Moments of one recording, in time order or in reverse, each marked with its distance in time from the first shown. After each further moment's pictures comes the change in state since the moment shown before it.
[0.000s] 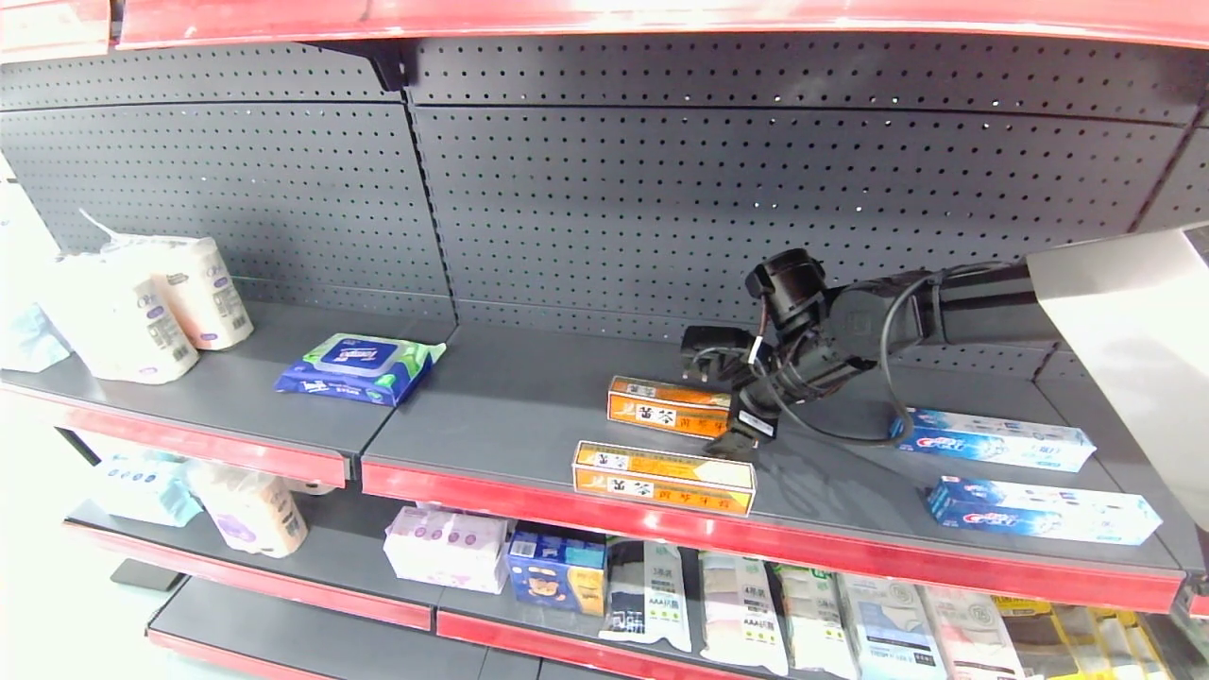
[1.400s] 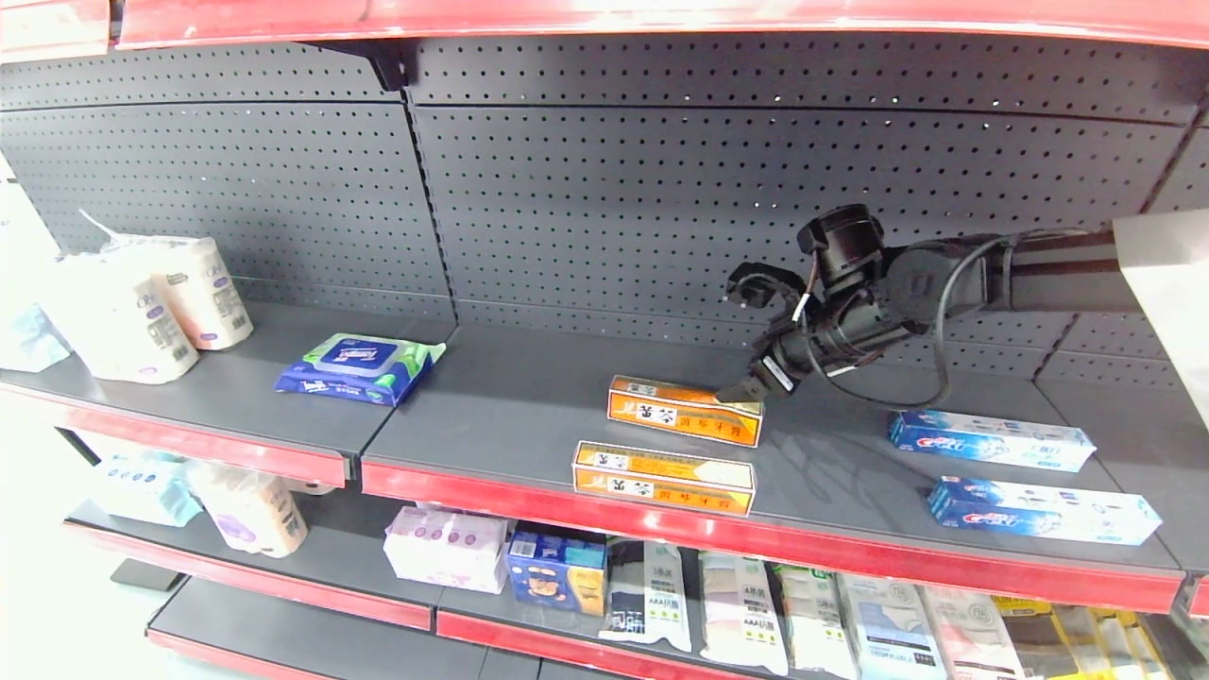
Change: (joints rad) left arm 0.000 0.000 0.000 0.000 0.000 0.000; right arm -0.087 -0.062 -0.037 -0.005 0.077 0.307
